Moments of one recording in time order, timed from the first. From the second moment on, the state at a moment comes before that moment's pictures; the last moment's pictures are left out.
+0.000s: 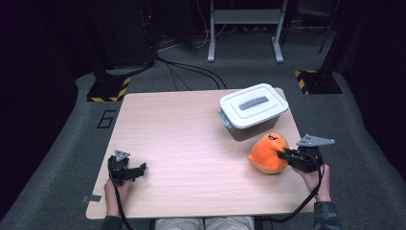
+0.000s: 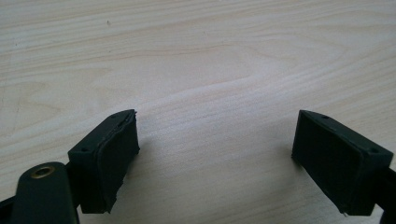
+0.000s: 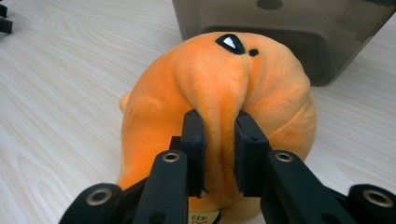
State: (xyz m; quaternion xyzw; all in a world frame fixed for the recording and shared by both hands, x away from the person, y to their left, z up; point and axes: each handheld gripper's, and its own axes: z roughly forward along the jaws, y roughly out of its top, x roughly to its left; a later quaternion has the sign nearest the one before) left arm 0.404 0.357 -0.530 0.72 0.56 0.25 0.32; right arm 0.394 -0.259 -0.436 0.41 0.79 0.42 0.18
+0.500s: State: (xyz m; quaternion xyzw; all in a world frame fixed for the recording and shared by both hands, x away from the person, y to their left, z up) left arm 0.404 0.357 -0.530 0.72 0.56 0.25 0.32; right arm 0.415 -0.283 -0.421 0.39 0.81 0.40 0.18
